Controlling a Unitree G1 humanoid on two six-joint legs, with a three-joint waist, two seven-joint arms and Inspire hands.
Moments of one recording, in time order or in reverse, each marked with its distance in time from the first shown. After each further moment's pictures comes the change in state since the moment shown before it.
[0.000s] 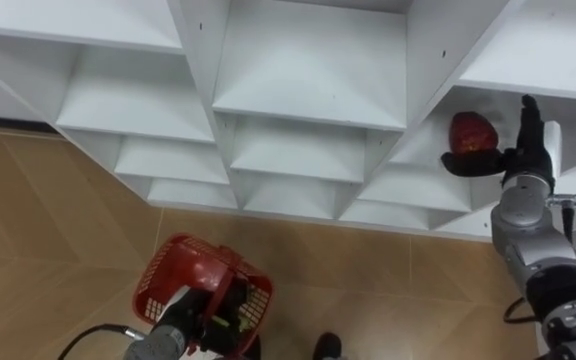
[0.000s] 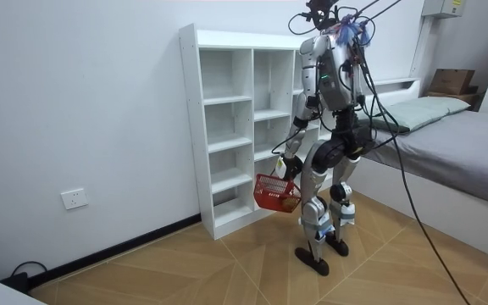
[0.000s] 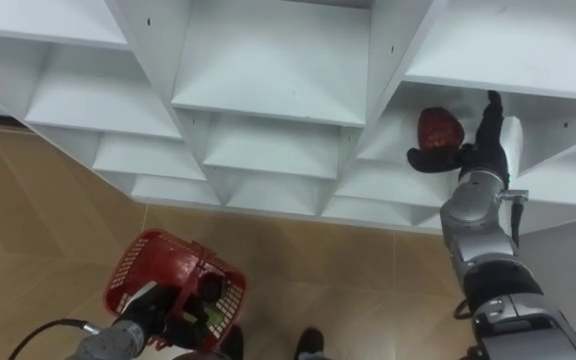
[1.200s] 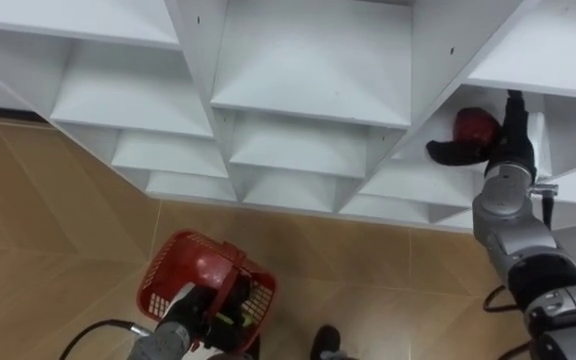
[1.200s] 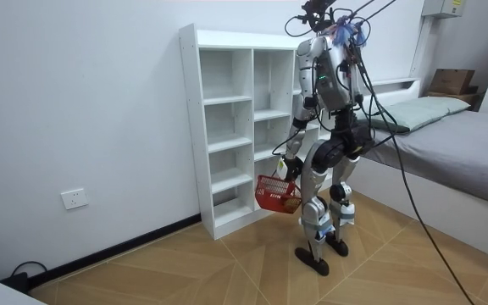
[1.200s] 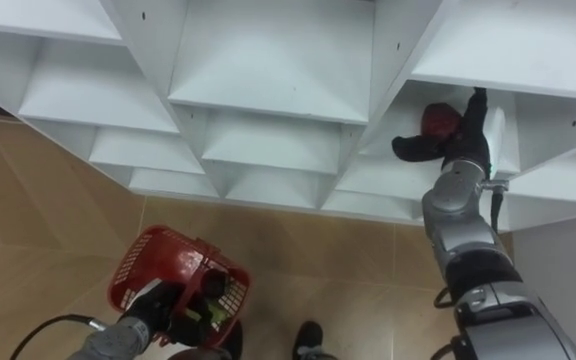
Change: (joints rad) left arm -0.021 -0.005 -0.057 0.018 -0.038 -0.001 0.022; right arm -0.034 0.050 0.002 0.034 0.009 0.000 -0.020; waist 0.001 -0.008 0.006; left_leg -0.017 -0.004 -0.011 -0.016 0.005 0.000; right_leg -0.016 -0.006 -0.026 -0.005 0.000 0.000
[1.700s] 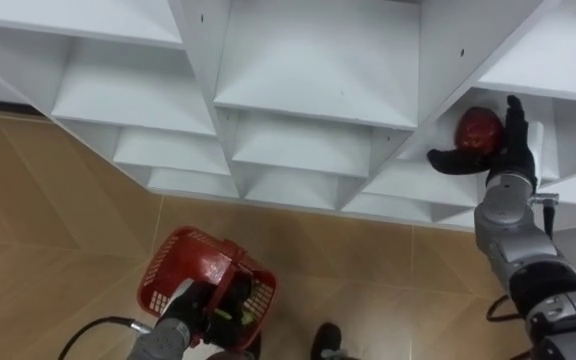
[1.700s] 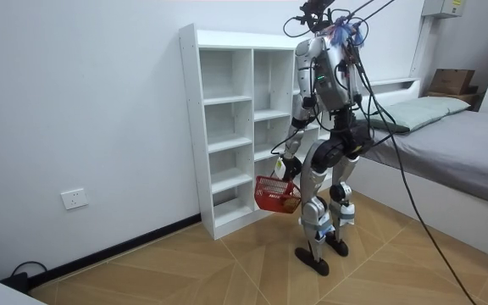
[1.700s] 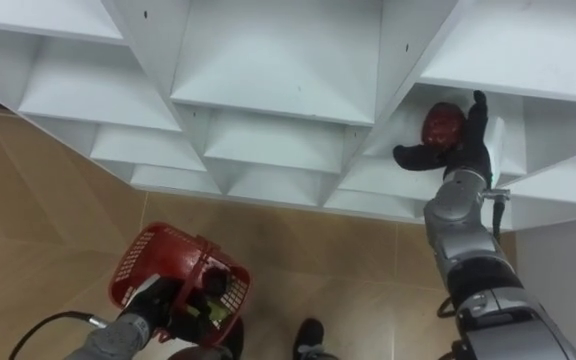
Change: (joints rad) left arm -0.012 -0.010 0.001 0.002 0.000 0.001 0.046; right arm 0.018 -0.001 0.001 0.013 -0.005 -0.030 0.006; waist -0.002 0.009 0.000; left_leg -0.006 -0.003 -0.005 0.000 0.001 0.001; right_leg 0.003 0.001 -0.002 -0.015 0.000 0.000
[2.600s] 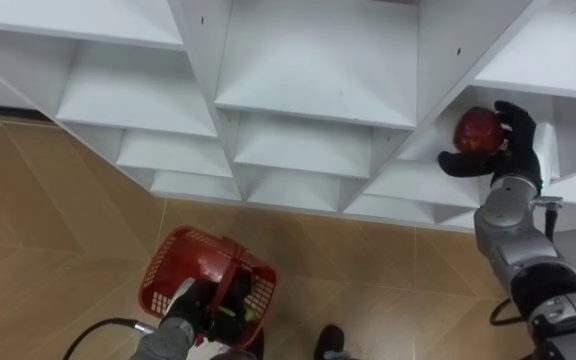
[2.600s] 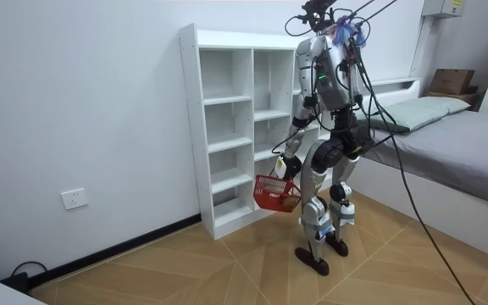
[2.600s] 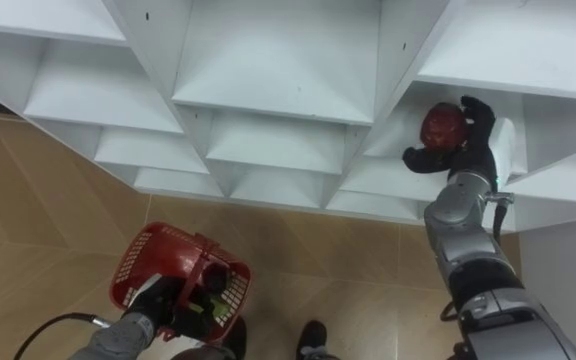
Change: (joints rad) left arm -0.002 -0.009 0.000 0.000 -0.042 0.004 0.005; right arm 0.002 -0.023 0.036 0.014 0.005 -0.001 -0.076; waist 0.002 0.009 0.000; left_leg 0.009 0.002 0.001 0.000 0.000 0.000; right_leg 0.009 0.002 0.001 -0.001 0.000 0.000
